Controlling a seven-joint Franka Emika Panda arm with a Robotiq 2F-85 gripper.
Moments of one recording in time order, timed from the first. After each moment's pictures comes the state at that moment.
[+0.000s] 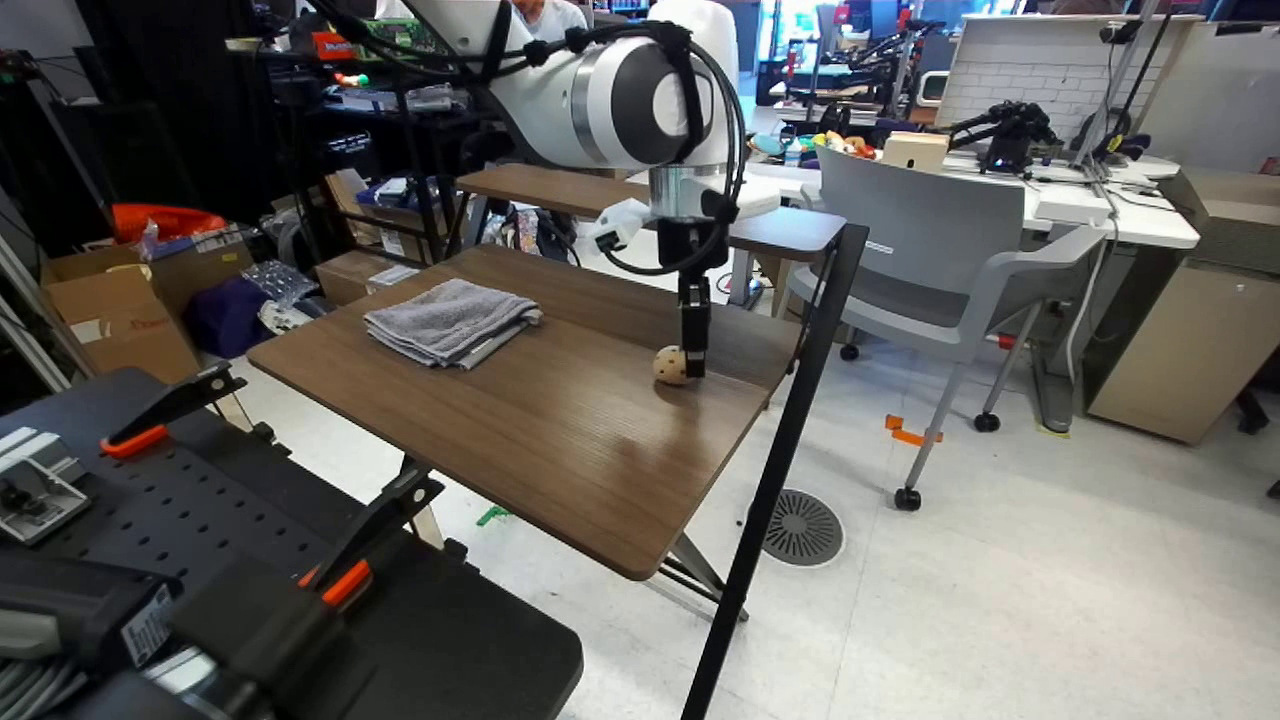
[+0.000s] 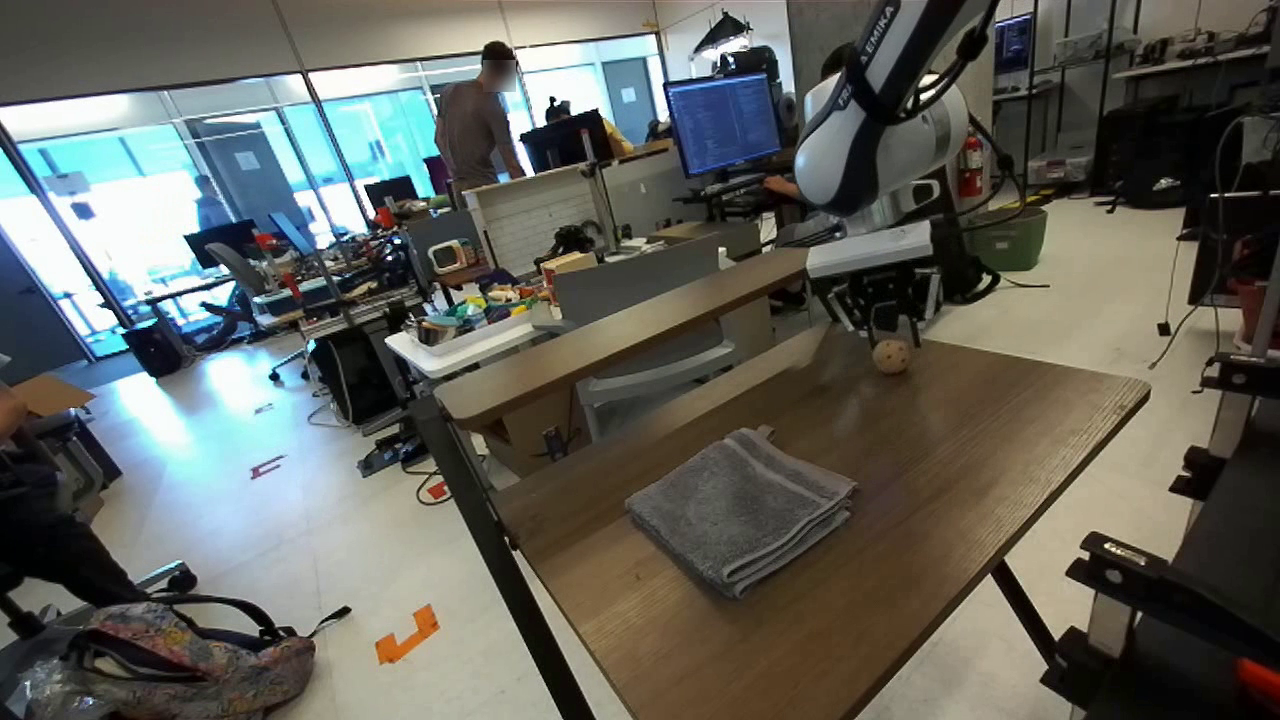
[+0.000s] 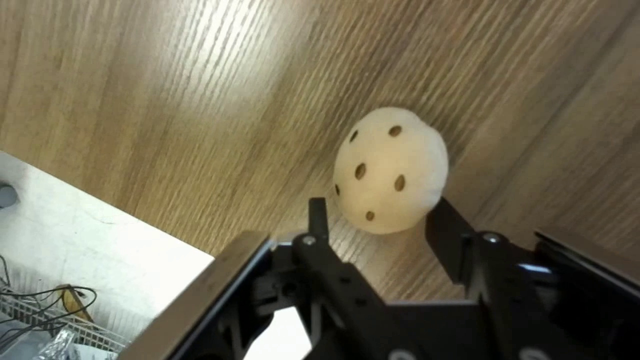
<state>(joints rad) -0.05 1.09 -0.22 -1.30 0.04 2.30 0.89</state>
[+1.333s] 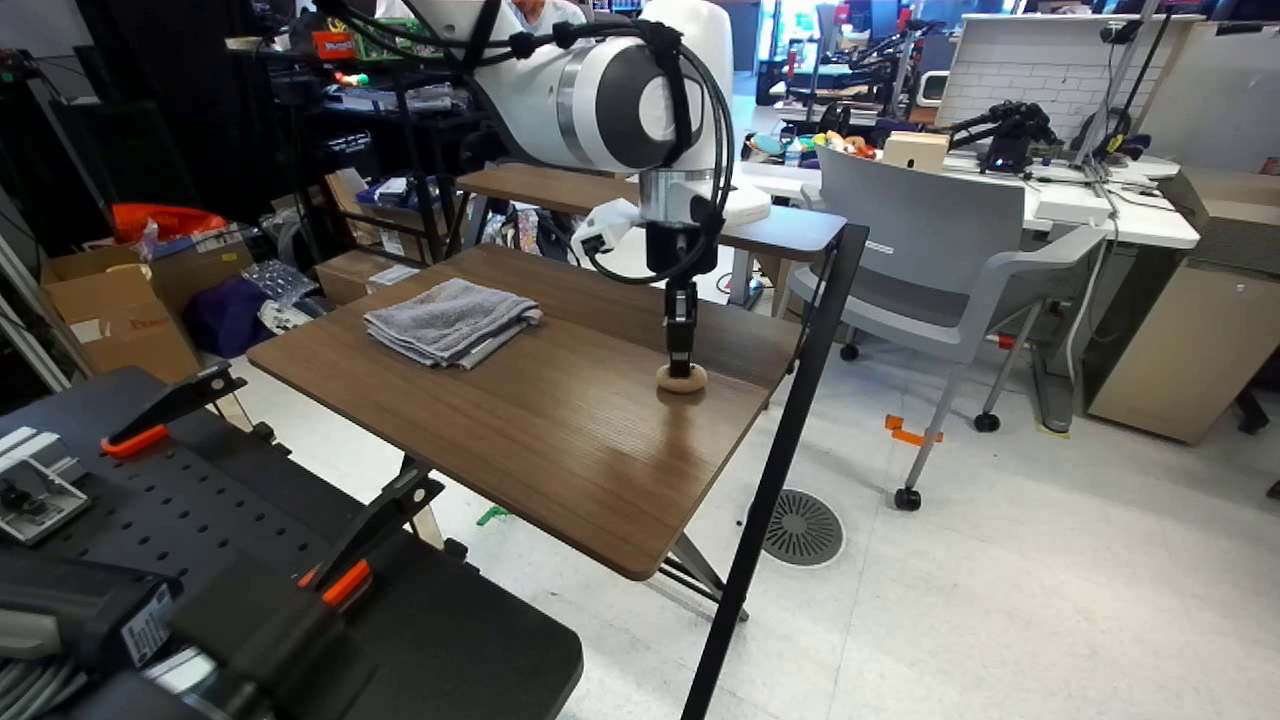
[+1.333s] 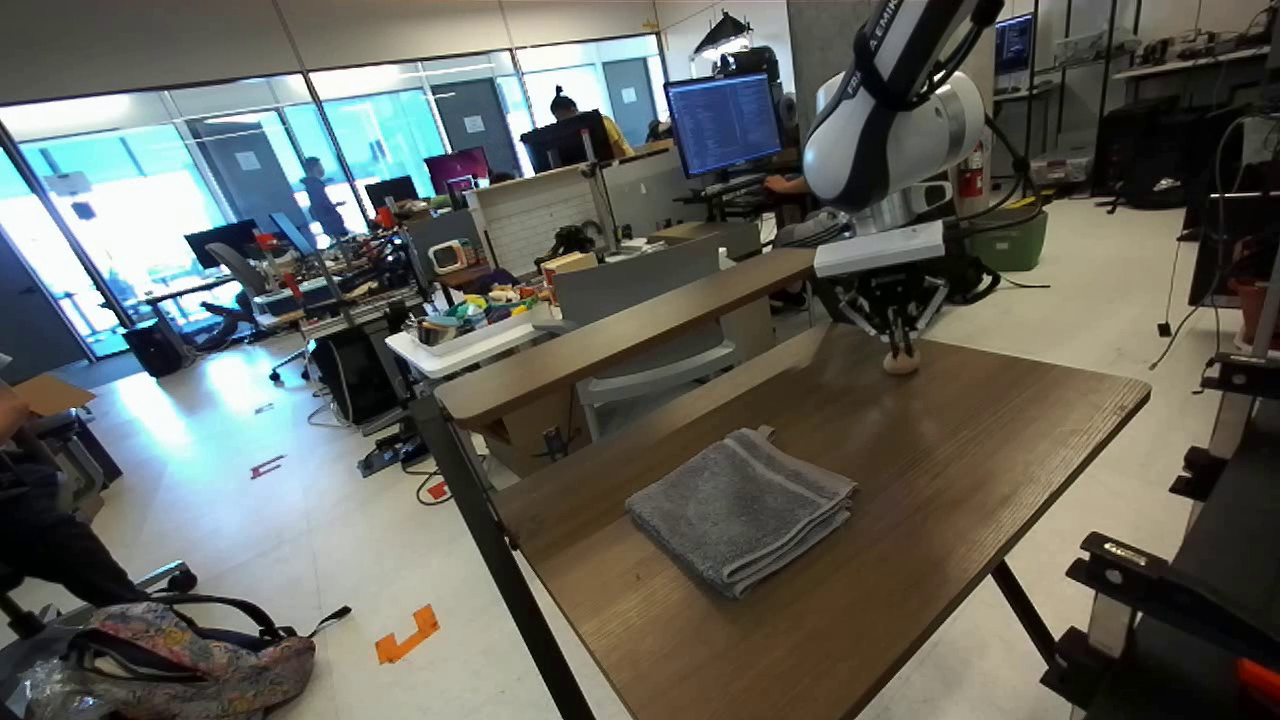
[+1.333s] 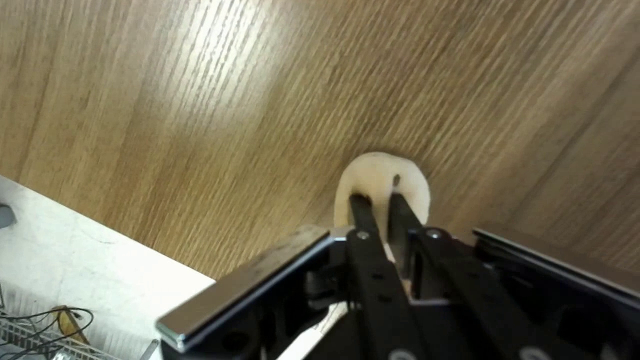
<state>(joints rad) -0.06 1.03 -0.19 -1.40 0.07 2.34 0.87</state>
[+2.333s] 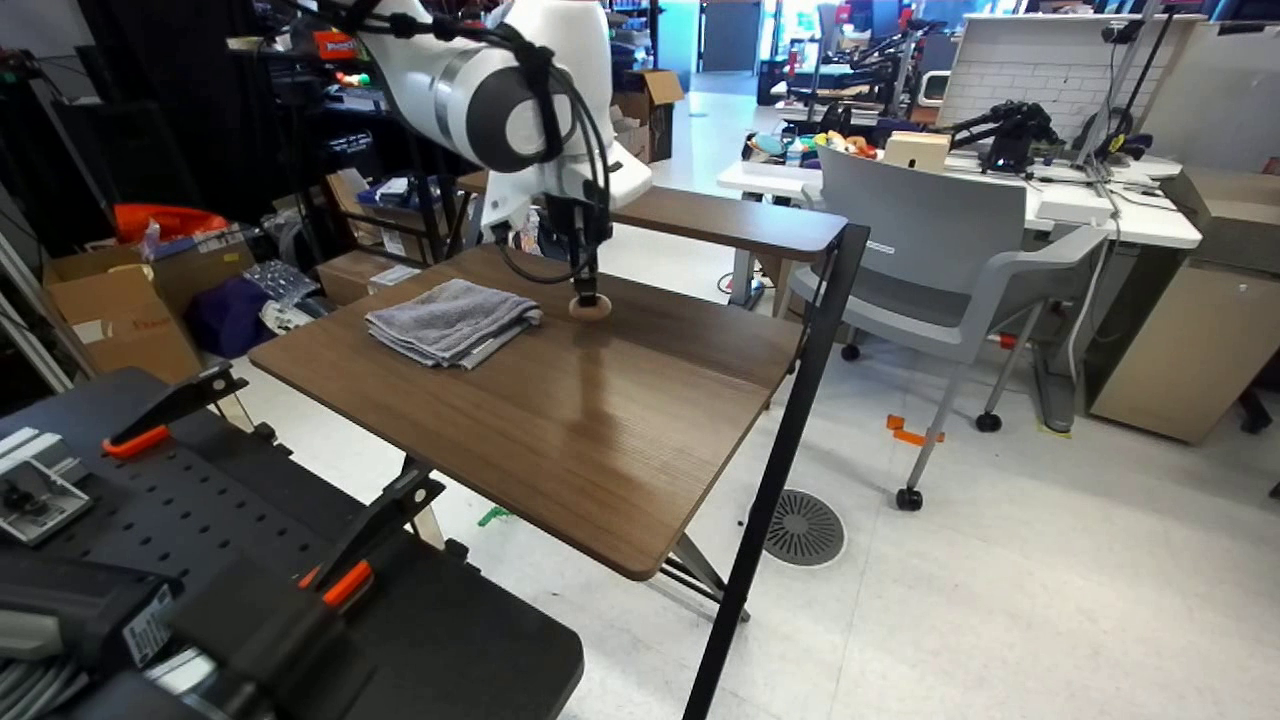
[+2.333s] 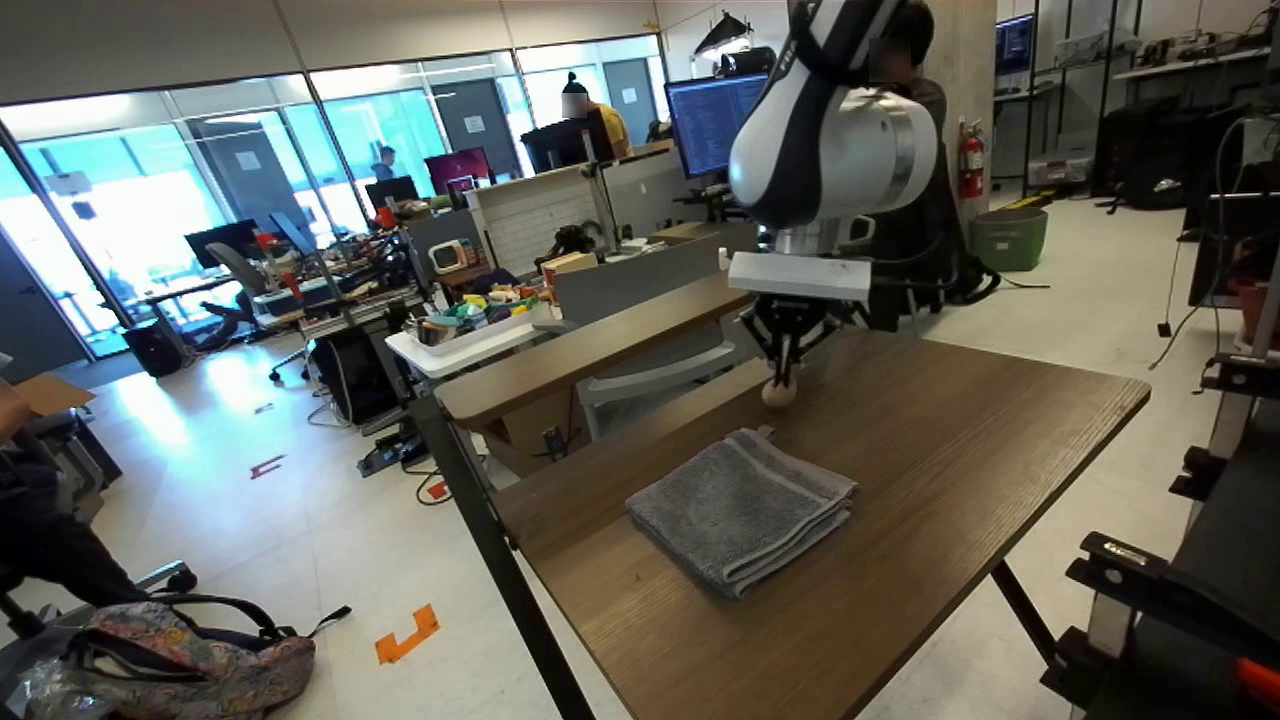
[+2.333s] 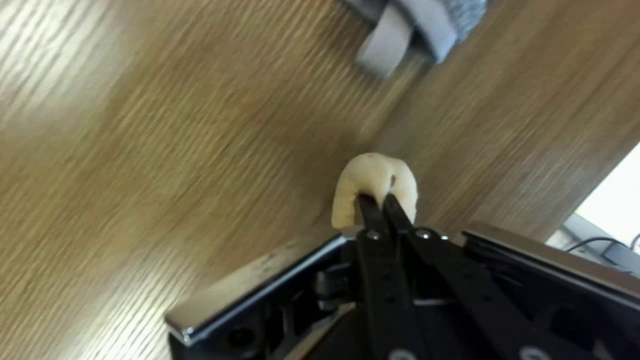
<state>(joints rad) -0.01 0.95 0.01 -1.58 0.22 2.72 0.69</state>
